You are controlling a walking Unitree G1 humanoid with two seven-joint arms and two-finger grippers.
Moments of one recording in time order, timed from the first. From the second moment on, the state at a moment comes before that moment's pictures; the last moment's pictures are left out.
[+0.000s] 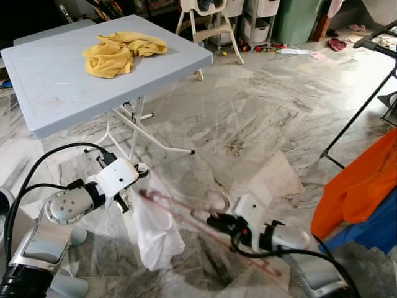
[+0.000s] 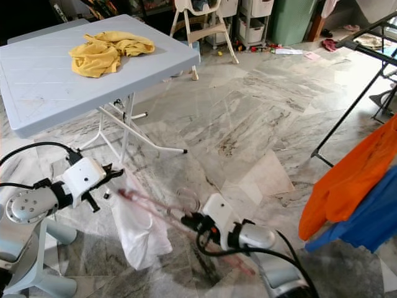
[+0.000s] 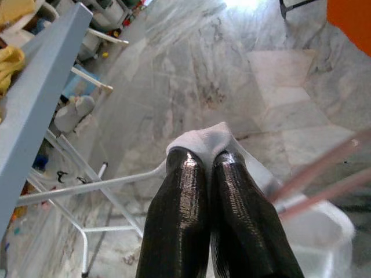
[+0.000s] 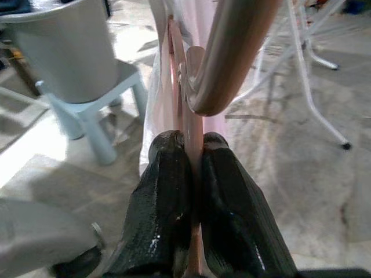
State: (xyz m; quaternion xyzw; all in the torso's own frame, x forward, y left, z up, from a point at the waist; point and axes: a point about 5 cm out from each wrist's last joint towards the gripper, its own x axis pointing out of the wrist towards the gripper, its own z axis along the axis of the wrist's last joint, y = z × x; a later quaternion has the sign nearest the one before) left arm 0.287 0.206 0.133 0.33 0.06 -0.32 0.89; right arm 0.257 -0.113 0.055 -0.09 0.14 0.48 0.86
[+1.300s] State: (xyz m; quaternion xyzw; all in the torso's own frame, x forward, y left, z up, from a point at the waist) left arm 0.292 0.224 0.130 0.33 0.12 -0.22 0.91; right arm 0.273 -0.166 0.049 -0.11 0.14 0.37 0.91
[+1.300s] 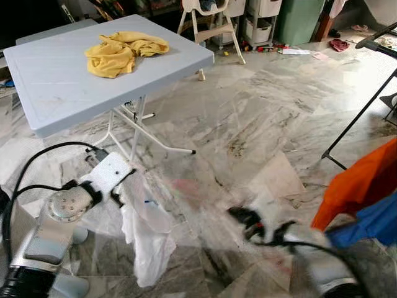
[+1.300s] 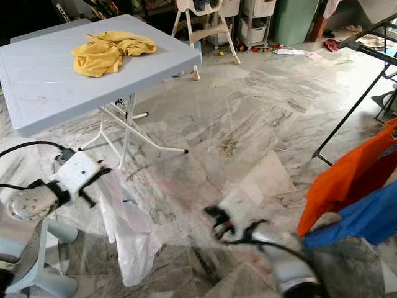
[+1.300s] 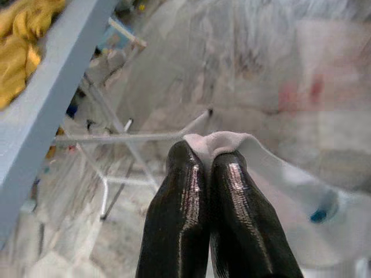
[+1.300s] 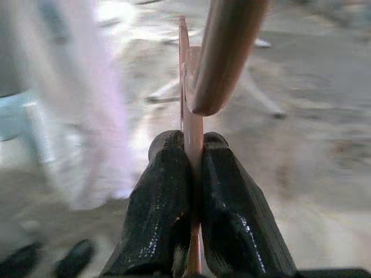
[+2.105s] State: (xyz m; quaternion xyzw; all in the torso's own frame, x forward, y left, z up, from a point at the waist) left arm 0.305 0.204 0.115 0.32 0.12 -0.23 0.91; right arm 0.231 -0.126 0.059 0.00 0.16 0.55 0.82
